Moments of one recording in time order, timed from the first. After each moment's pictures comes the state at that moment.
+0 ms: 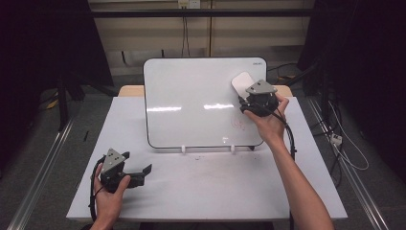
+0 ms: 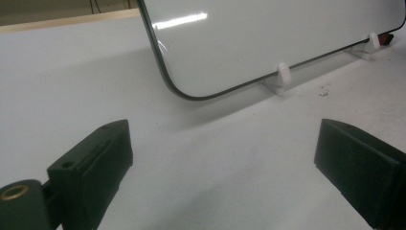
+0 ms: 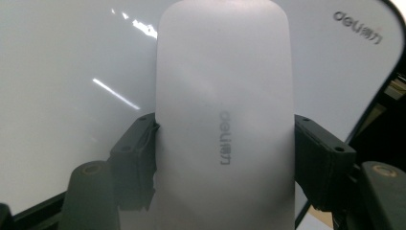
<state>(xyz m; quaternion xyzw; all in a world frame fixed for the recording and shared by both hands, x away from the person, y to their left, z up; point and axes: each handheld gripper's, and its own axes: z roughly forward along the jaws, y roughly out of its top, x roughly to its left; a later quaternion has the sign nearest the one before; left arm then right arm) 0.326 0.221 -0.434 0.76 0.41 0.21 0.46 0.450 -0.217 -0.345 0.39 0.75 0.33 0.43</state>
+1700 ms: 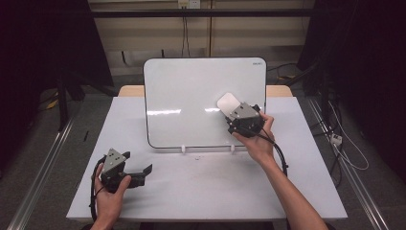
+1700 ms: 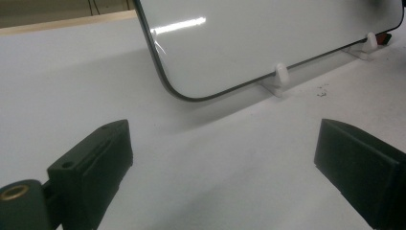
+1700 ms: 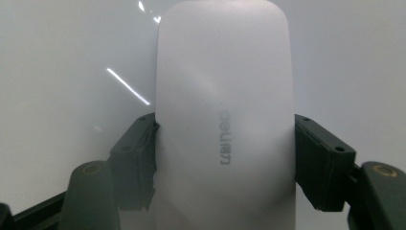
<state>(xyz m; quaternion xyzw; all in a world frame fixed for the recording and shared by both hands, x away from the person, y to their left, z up) 0.326 0.220 -0.433 0.76 0.41 0.21 0.46 0.416 -0.181 -0.388 0.33 0.78 0.32 0.42</state>
